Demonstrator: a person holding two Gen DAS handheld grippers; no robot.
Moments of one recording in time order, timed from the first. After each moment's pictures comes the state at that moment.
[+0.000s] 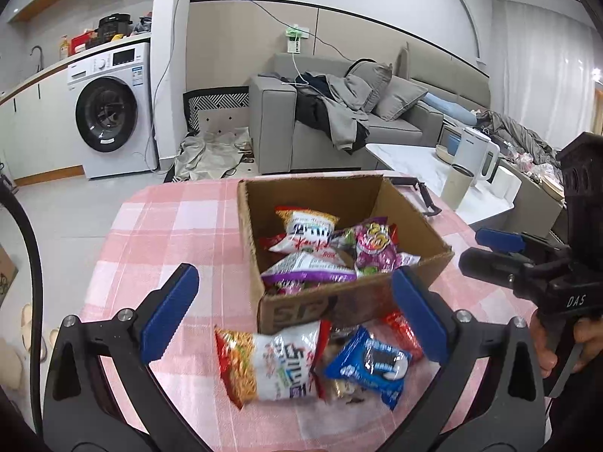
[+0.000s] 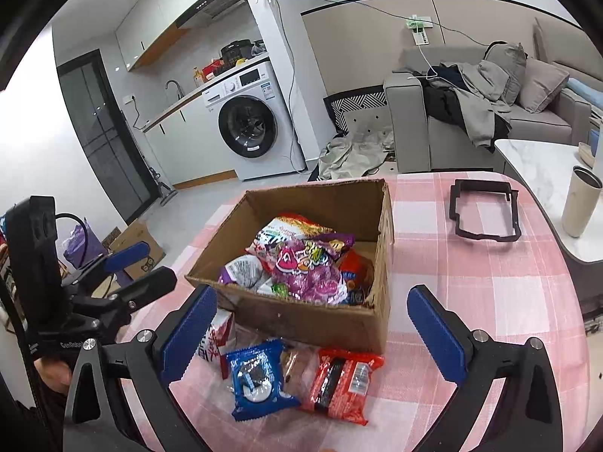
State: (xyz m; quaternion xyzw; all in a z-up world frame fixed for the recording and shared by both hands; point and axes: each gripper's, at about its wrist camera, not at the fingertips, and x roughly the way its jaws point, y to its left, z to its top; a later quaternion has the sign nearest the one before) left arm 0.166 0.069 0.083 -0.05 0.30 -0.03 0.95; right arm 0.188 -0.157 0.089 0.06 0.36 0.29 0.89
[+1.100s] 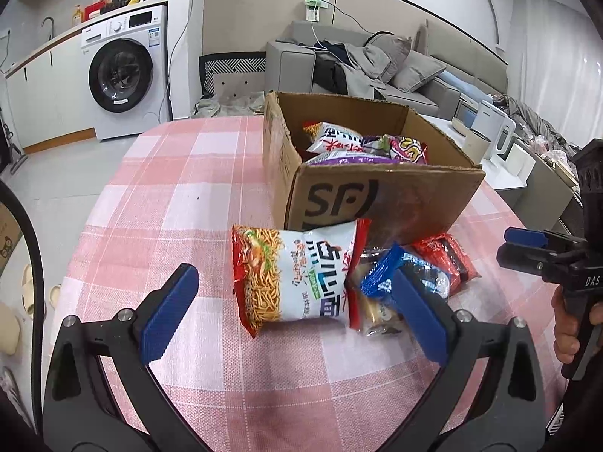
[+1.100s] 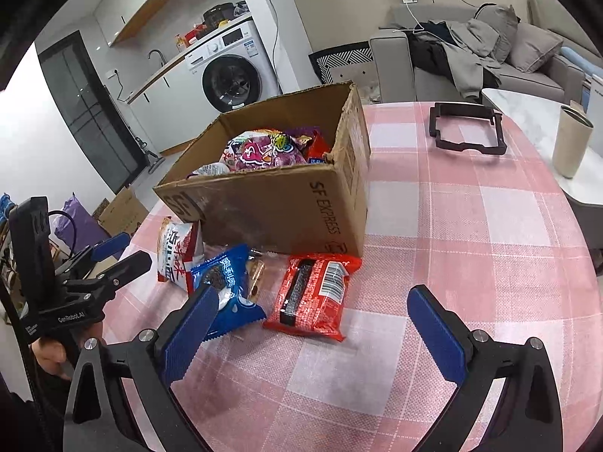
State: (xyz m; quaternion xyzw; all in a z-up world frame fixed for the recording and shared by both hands) left arm 0.133 0.082 0.010 -0.07 0.35 -0.01 0.93; right arm 0.160 -0.178 0.024 0.05 0.43 0.27 0.86
